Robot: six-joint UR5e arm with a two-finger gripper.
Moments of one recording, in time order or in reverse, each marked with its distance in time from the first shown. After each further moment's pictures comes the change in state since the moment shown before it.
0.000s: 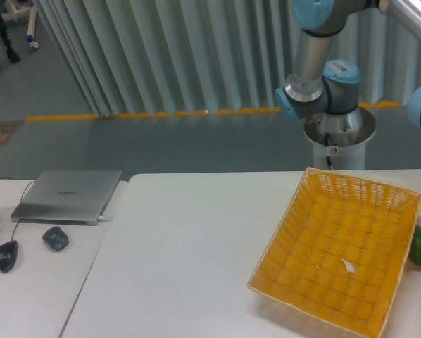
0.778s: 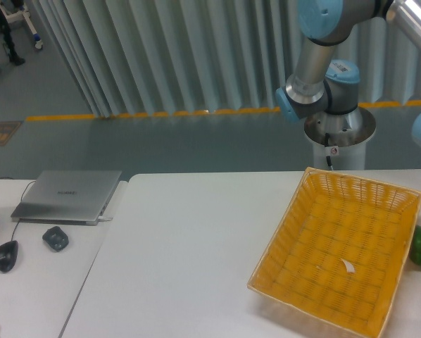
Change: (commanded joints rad) arm 0.009 -0.077 -0.012 0.084 0.005 -0.180
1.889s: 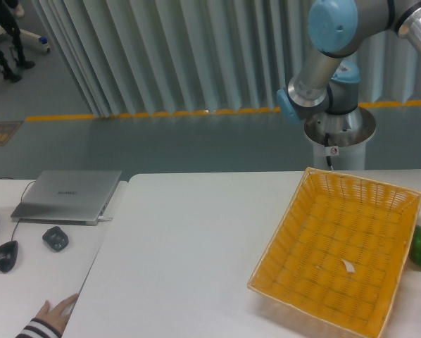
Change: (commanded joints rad) arm 0.032 -0.066 -0.003 0.047 -0.002 0.018
